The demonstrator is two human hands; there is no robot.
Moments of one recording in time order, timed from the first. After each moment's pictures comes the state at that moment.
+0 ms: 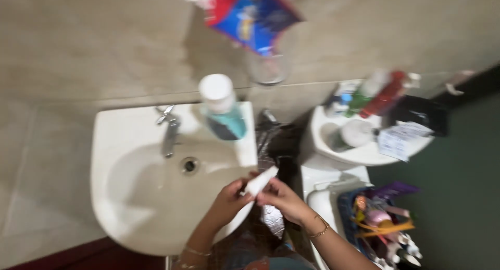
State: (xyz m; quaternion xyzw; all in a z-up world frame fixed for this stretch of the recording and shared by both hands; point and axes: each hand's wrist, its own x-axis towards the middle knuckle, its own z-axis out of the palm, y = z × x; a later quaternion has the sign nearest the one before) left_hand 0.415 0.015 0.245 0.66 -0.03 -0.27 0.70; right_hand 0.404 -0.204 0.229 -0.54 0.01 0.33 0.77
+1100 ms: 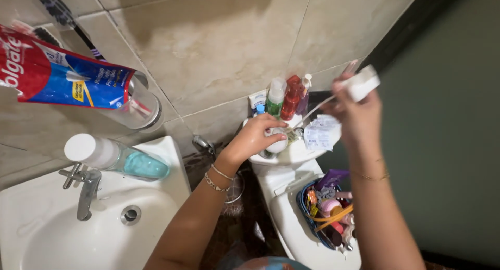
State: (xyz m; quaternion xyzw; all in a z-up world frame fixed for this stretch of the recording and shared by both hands) left_hand 0.575 -0.277 0.344 0.73 -0.42 -0.08 0.53; right_hand 0.485 -0.495 0.423 -0.61 0.17 -0.30 0.72
